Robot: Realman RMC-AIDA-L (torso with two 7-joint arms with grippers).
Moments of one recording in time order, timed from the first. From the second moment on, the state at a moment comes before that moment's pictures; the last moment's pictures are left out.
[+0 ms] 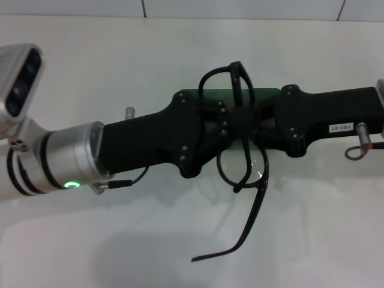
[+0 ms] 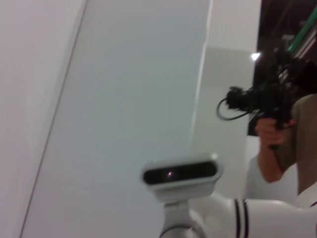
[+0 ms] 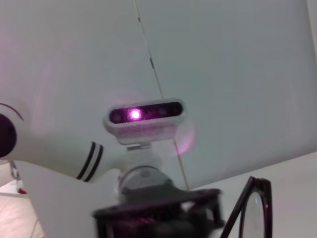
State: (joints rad) left arm -0.56 -2.10 1.16 0.32 1.28 1.84 -1.02; right arm 0.50 2.02 -1.31 -1.04 -1.54 -1.55 1.71
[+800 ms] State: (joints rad) left arm -0.58 -2.10 1.19 0.32 1.40 1.93 -0.91; right arm 0.50 2.02 -1.02 -1.02 -1.28 -1.70 1.59
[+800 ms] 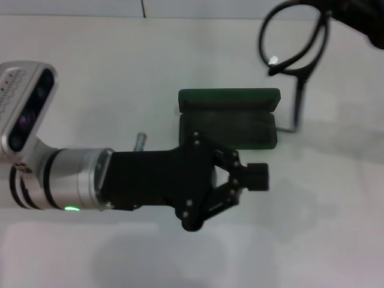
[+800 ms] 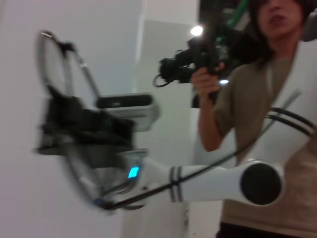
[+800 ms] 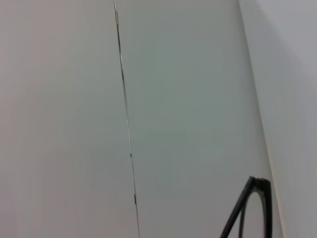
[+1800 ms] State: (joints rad) left arm -0.56 -2.10 1.26 0.25 1.14 1.83 -0.99; right arm 0.63 2.02 -1.36 -0.76 -1.31 -1.48 1.48
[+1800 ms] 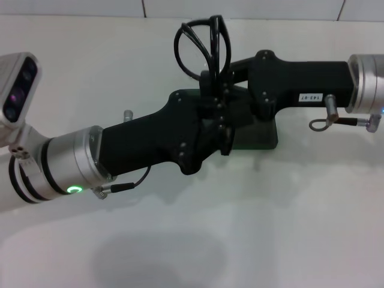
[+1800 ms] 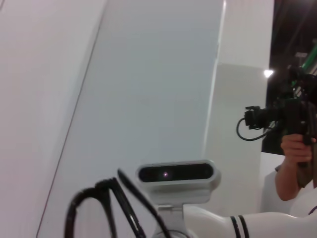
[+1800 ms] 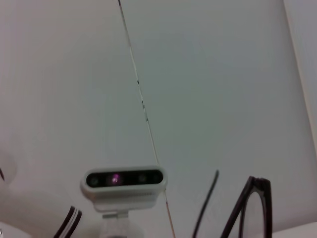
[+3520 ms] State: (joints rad) left arm -0.40 -2.09 1.26 0.26 1.15 1.86 -0.92; right arm 1.12 2.03 -1.55 -0.99 -2.43 -1.43 2.06
